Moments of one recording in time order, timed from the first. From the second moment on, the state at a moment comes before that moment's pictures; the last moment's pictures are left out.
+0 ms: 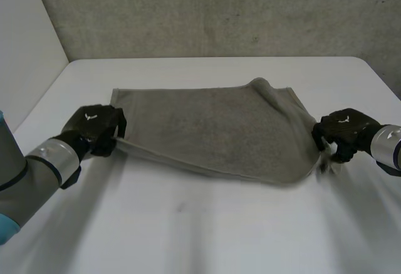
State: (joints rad) left arm 4.52 -1.81 -1.79 3.33 -1.26 3.36; right arm 1.57 -1.12 1.47 0.25 1.10 2.40; left_hand 1.19 1.22 1.22 1.22 1.03; right_hand 0.97 0.86 0.86 0.86 0.69
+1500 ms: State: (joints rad) left arm 4.54 -1.94 -1.50 3.31 -1.27 3.19; right arm 1.58 -1.18 1.78 -0.12 1.31 2.80; left_hand 1.19 1.22 1.22 1.22 1.03; right_hand 0.60 0.53 0.53 0.54 0.37
